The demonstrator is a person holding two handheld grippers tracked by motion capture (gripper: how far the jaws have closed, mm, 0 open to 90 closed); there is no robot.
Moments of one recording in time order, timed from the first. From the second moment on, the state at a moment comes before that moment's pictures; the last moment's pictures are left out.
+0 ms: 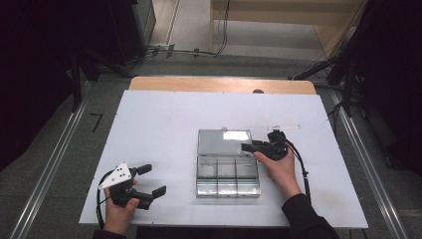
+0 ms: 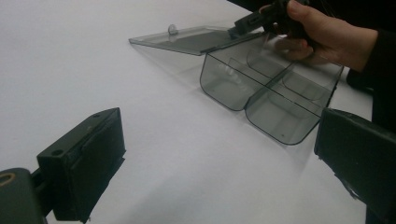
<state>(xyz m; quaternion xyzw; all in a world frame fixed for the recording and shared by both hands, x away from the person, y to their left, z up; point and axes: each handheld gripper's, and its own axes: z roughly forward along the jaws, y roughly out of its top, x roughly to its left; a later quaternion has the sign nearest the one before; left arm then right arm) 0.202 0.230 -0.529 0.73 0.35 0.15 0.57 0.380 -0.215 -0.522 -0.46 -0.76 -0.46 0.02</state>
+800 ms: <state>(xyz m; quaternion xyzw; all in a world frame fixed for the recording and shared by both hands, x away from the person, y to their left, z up) 0.220 0.210 -0.496 0.70 0.39 0.15 0.58 0.376 -0.215 -0.528 -0.46 -0.75 -0.48 0.01</state>
